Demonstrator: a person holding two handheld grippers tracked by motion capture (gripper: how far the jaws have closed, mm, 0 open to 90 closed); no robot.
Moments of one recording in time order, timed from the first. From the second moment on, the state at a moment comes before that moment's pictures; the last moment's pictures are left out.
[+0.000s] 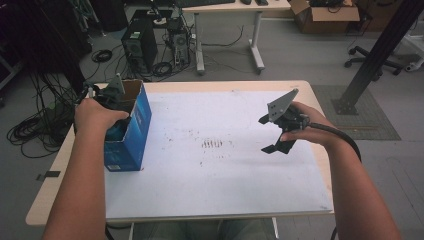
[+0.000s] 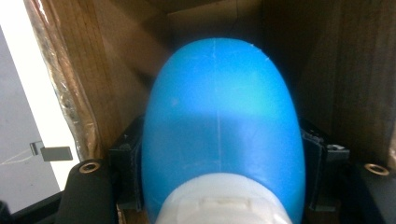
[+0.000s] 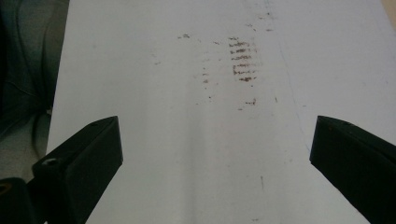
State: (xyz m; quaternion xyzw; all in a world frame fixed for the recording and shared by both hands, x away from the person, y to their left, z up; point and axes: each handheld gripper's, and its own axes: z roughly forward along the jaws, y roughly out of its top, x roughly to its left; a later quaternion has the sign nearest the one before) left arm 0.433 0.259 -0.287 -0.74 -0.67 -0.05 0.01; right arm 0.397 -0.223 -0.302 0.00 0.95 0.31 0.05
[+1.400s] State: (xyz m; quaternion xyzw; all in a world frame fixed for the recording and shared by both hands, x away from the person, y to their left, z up) left arm 0.423 0.253 -0.232 -0.74 -0.66 -0.10 0.00; right arm 0.393 -0.225 -0.295 0.00 0.95 0.31 0.06
